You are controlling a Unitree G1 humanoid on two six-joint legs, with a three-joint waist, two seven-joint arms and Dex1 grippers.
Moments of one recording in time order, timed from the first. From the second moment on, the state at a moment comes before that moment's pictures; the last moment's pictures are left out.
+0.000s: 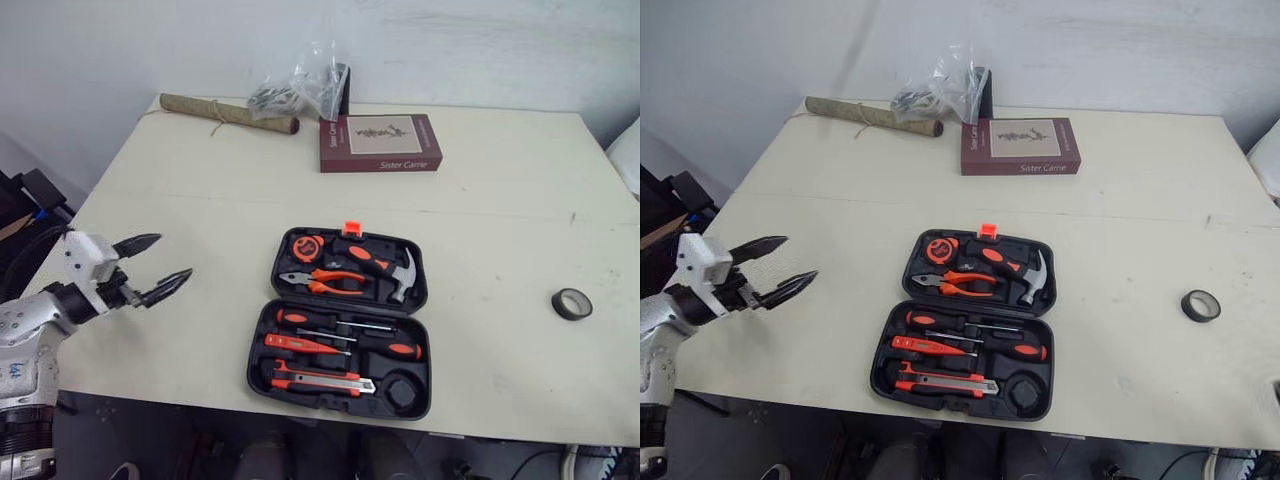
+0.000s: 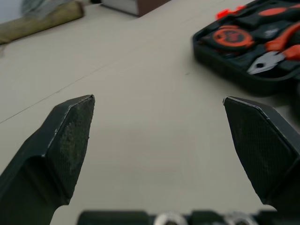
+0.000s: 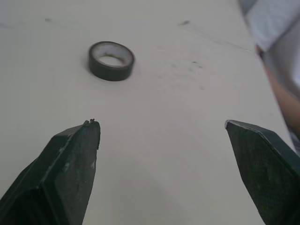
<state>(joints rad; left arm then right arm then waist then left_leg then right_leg) -0.16 0.77 0.34 0.05 -0.51 0.12 -0.98 0.46 -0.84 -0.80 0.44 0.58 -0.26 1.04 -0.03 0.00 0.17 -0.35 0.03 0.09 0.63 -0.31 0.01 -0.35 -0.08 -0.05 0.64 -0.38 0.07</state>
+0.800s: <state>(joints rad) -0.33 0.67 0.05 -0.38 -0.63 0.33 -1.06 -0.32 -1.27 0.04 0.39 0.14 0.44 1.20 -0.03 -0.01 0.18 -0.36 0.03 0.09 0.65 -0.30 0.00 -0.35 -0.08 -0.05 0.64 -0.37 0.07</state>
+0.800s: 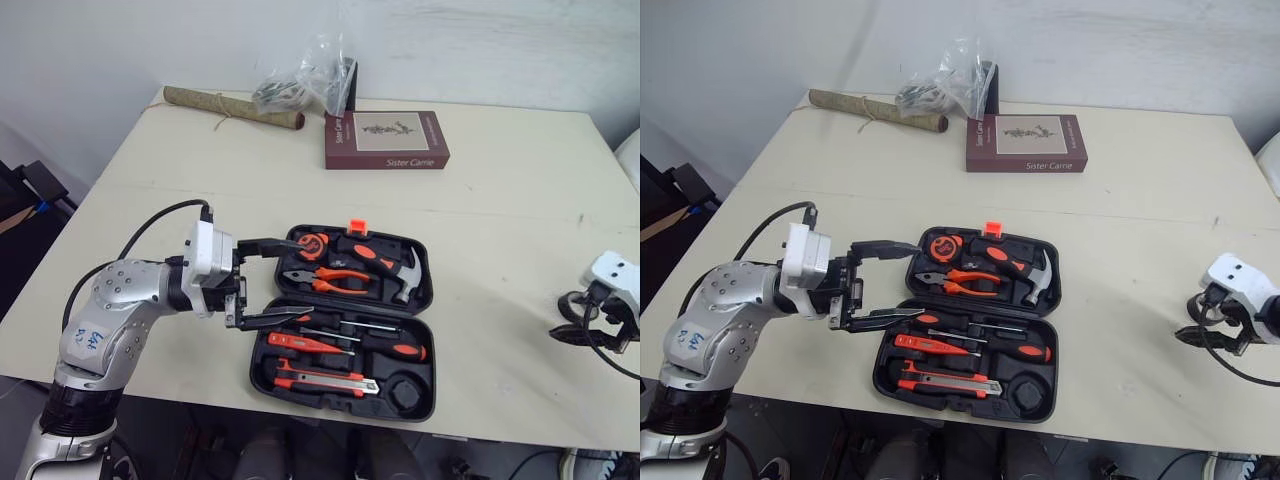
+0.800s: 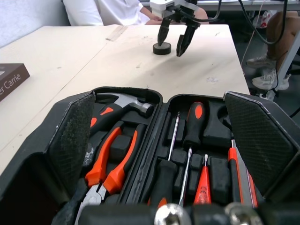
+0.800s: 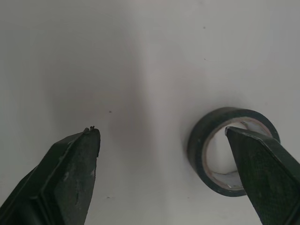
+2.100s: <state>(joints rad) -0.20 0.78 0.08 -0.44 -0.66 0.30 -1.19 -0.46 -1.18 0.26 -0.59 0.54 0.75 1.54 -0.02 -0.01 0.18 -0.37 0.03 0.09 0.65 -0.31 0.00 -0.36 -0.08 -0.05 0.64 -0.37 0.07</state>
